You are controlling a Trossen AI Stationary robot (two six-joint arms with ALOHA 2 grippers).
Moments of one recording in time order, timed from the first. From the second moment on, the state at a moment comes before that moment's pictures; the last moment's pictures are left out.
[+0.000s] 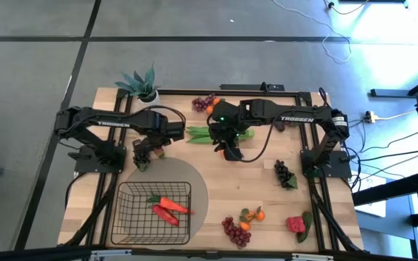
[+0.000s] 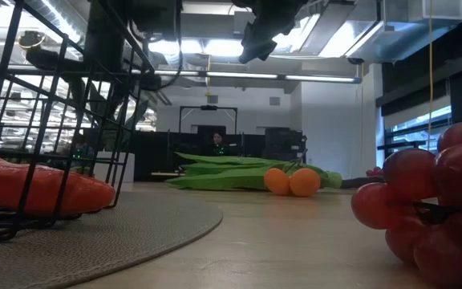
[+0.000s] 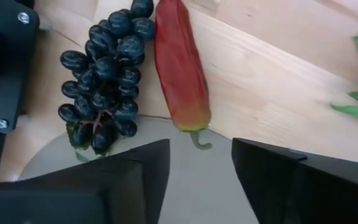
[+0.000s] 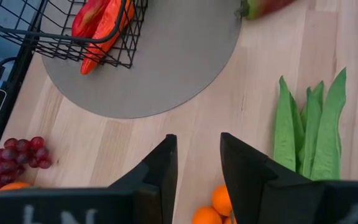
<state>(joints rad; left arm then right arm) 0.13 1.47 1.10 -1.18 -0.13 -1.91 -0.11 1.79 1.69 -0.91 -0.31 -0.21</state>
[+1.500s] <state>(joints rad) 0.18 1.65 0.89 -0.98 -0.16 -1.95 -0.11 1.79 1.69 -0.88 -0.31 -0.21</state>
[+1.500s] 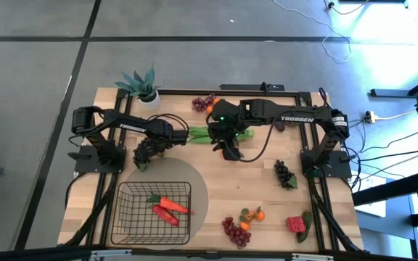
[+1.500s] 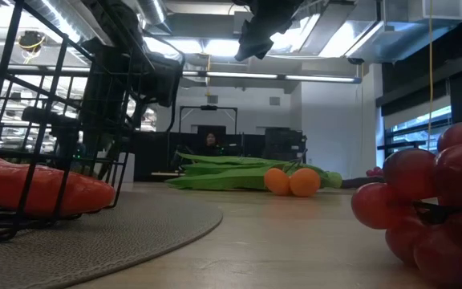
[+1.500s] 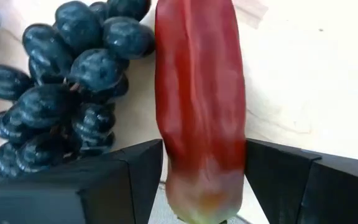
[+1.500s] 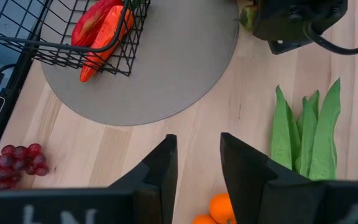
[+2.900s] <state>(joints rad) 0.15 1.65 0.89 -1.01 -0.21 -1.22 -0.11 1.79 1.69 -0.88 -0.31 -0.21</state>
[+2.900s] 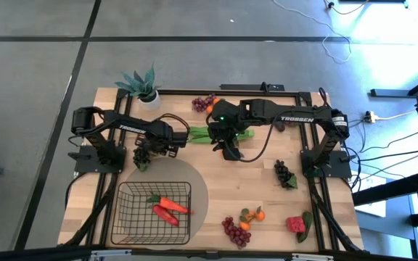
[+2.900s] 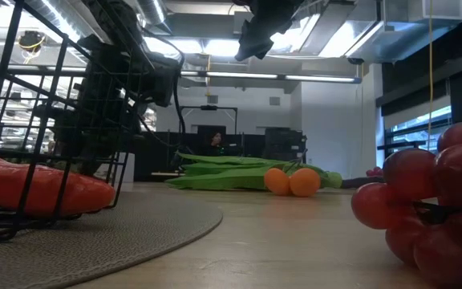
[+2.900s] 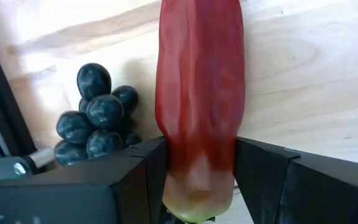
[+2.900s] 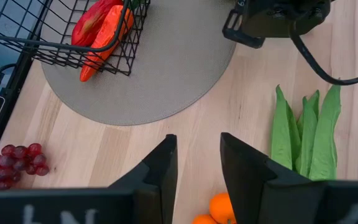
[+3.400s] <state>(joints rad) 0.11 1.63 0.89 -1.01 -0.18 -0.97 -0.11 1.79 1.69 -0.88 -0.31 -0.21</state>
